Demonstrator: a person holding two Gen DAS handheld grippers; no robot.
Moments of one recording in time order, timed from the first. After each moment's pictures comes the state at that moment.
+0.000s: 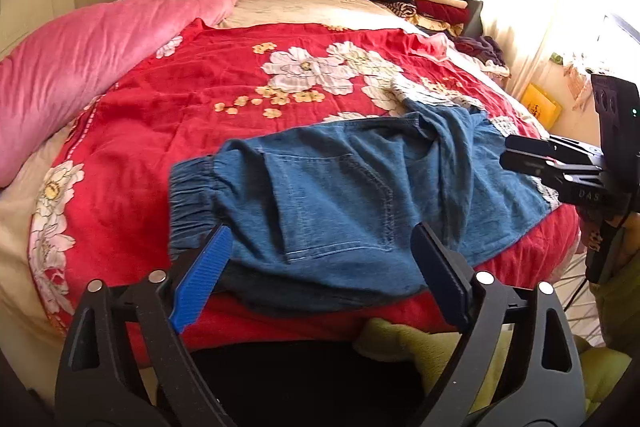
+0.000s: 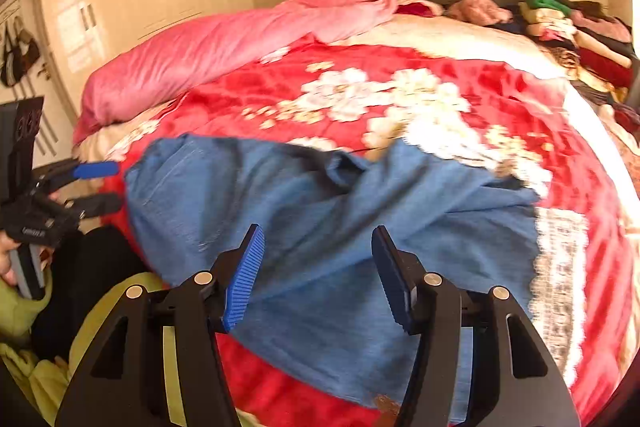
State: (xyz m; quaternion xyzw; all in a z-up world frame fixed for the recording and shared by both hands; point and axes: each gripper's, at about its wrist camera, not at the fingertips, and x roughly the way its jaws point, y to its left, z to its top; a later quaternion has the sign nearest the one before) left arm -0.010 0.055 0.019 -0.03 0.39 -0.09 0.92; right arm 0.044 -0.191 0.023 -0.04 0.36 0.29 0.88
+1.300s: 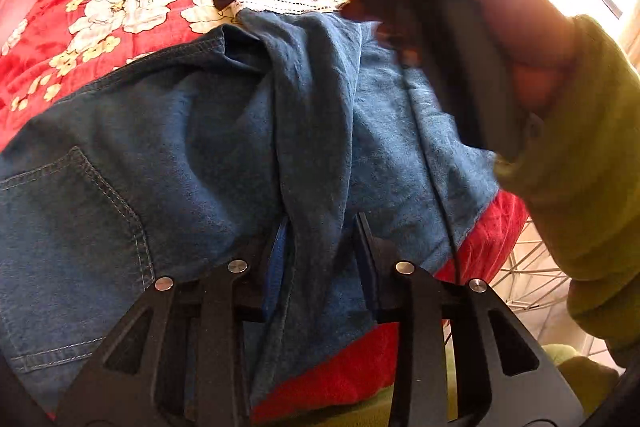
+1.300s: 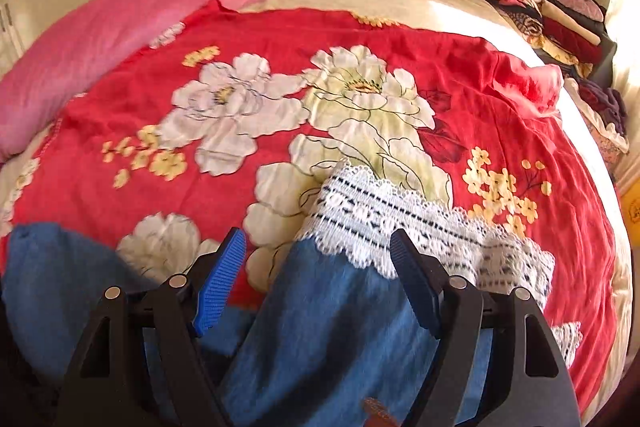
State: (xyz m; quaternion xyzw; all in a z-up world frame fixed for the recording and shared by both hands) left arm 0.064 -0.081 -0.054 -0.01 0.49 -0.25 0.84; right arm 0.239 -0.136 -0.022 -0.08 0.46 0.17 0.87
